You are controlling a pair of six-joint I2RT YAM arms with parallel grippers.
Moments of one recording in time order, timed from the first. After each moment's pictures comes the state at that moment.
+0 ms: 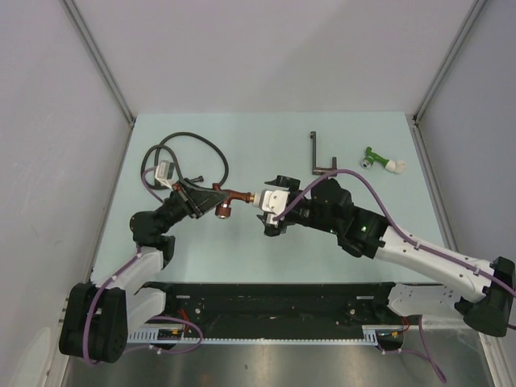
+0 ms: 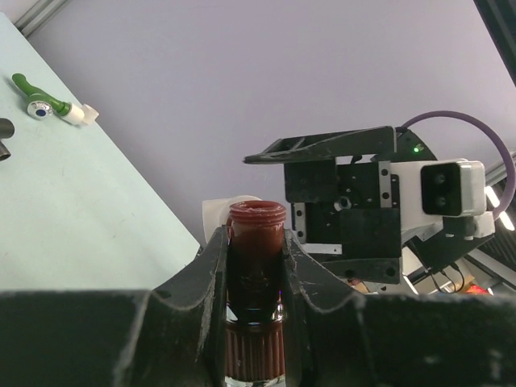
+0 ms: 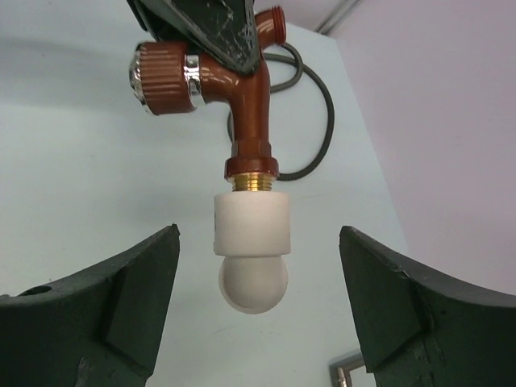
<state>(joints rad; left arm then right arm) -0.14 1.03 0.28 1.30 0.84 -1.45 1.03 1.09 1.01 -0.11 -0.13 -0.61</state>
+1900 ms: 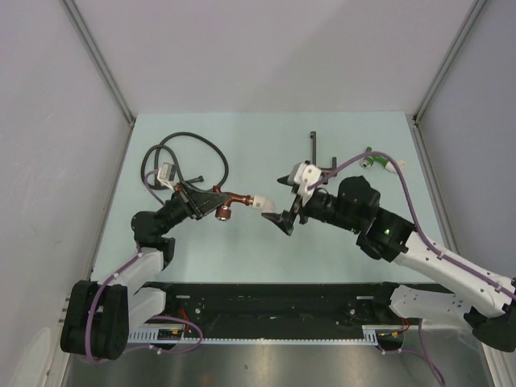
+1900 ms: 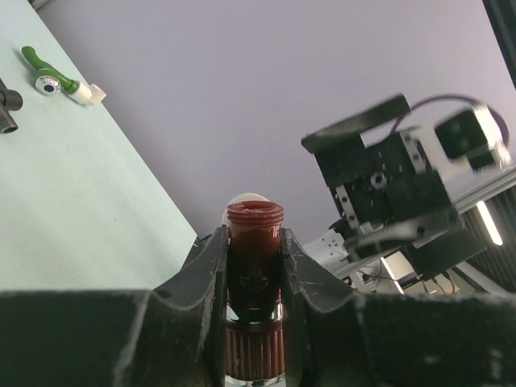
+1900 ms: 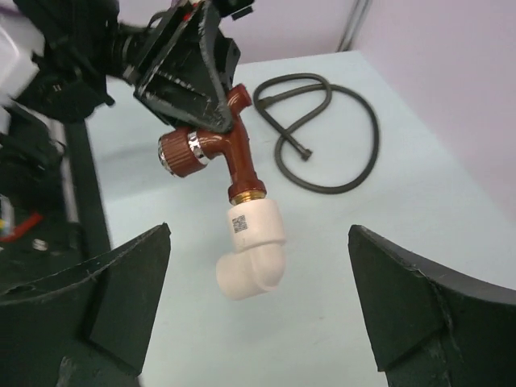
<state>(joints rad) -0.13 1.04 0.26 1.28 0.86 -1.48 0.91 0.99 1.03 -0.10 -0.23 -0.13</state>
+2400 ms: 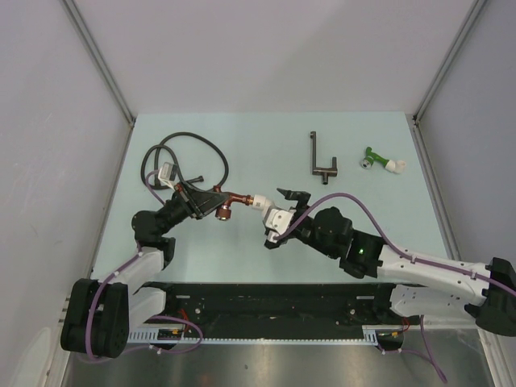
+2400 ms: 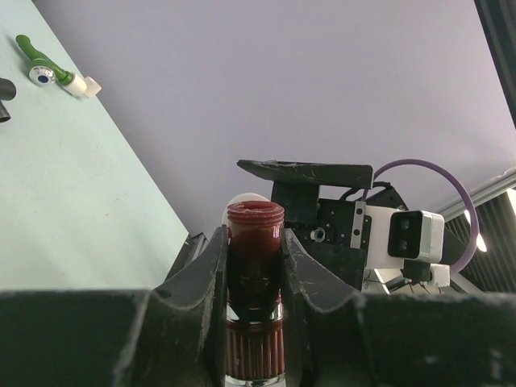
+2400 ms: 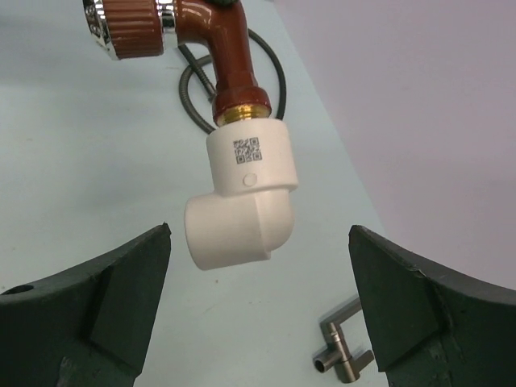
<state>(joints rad) -0.13 1.06 0.26 1.29 0.86 -1.52 1.14 1.01 0.75 0.12 0.19 -0.61</state>
